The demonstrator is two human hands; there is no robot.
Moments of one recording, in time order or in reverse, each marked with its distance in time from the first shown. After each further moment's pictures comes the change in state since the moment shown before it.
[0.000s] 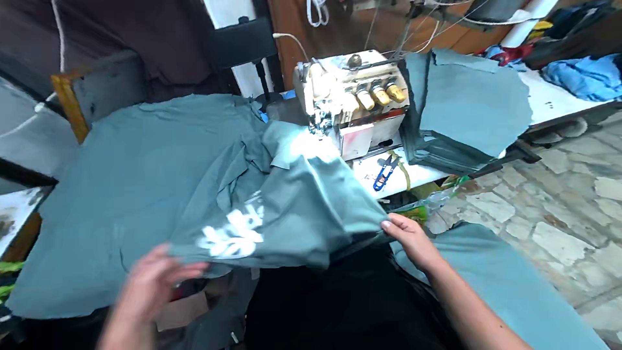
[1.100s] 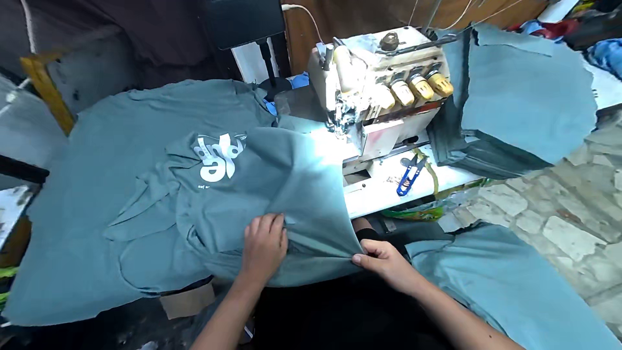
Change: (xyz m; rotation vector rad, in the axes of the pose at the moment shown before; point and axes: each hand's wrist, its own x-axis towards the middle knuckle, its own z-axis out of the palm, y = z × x) left_hand 0.051 -0.058 0.135 1.062 -0.058 0.808; right_hand 0.014 0.012 0.068 -0.017 -0.318 0.075
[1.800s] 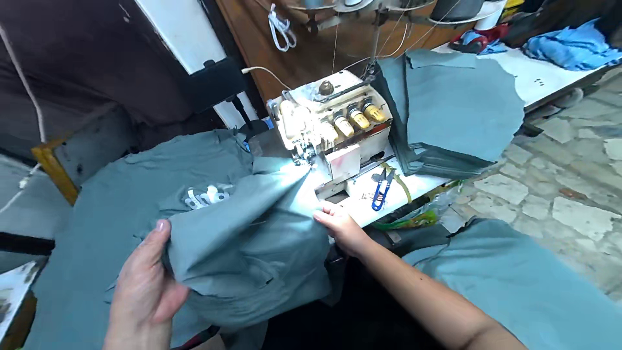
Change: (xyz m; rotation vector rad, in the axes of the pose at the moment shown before) left_hand 0.090 0.016 -0.154 -1.341 0.216 -0.687; right_hand 0.093 -0.060 -0.004 0.538 0.122 -0.118
